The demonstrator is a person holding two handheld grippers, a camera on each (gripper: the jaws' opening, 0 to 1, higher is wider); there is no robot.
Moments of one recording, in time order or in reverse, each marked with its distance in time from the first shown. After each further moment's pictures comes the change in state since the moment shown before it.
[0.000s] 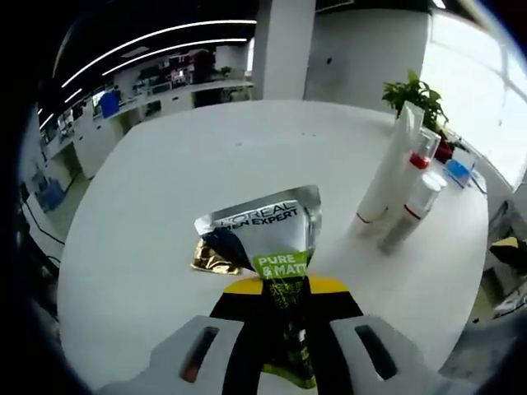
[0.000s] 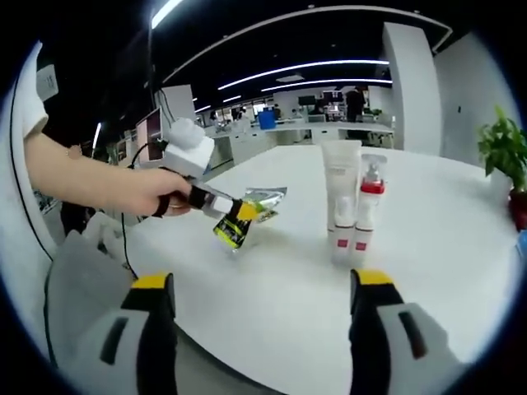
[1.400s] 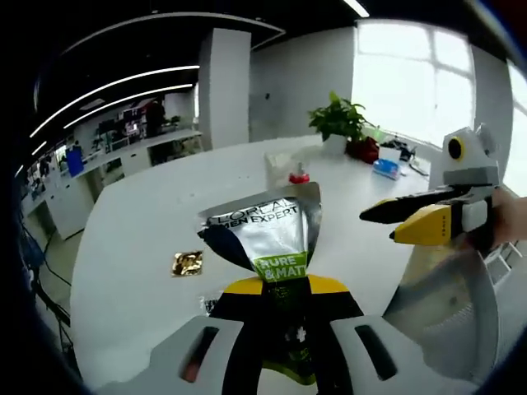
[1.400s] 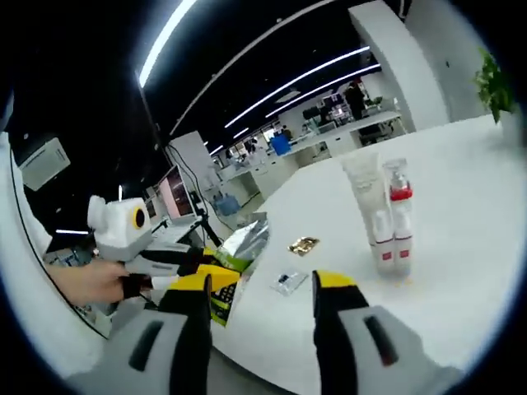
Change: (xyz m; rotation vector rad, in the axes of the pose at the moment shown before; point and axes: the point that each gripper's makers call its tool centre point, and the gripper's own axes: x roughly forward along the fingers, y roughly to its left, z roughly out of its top) left arm -0.125 -0.076 -0.012 0.220 -0.190 -0.221; right arm 0.000 0.041 0.063 0.286 -0.195 0.199
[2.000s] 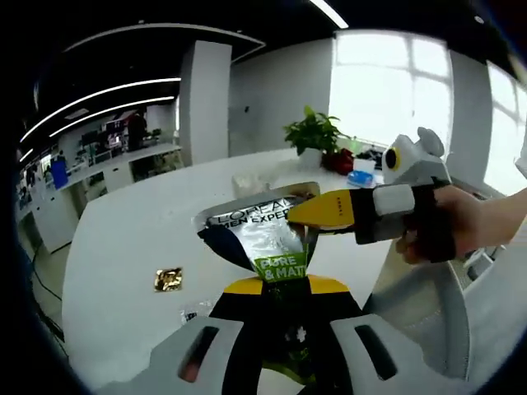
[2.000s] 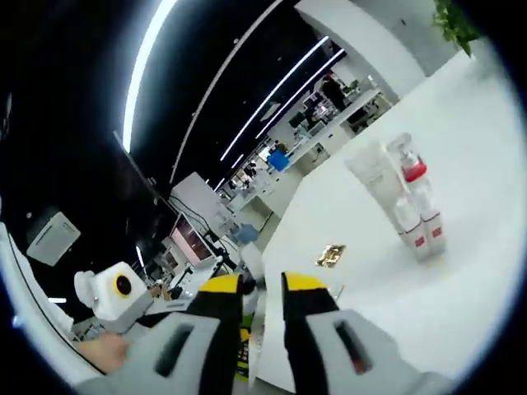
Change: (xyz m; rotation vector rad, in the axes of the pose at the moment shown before) left arm -0.013 -0.033 0.018 0.032 -0.052 -0.097; right arm 0.019 0.001 0.018 0.329 -0.102 0.030
